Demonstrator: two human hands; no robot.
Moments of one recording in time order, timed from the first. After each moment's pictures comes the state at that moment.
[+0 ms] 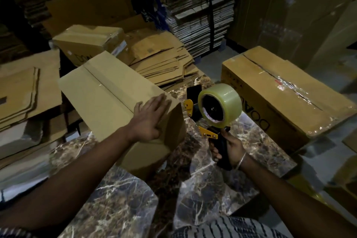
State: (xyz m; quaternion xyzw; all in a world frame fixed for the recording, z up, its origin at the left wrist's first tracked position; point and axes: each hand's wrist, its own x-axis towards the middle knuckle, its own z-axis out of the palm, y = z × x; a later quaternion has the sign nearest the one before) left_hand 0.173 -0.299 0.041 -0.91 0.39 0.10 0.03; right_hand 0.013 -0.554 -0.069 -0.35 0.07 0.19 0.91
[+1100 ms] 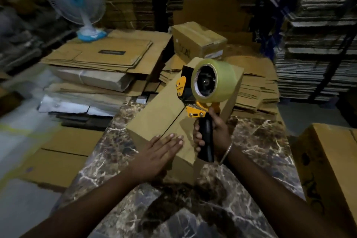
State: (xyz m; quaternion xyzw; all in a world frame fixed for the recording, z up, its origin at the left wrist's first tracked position) left_hand 0.025 -0.220 -0.016 -0.96 0.24 -0.14 0.07; right_hand 0.133 -0.442 0.061 -0.41 -0.06 0.43 0.81
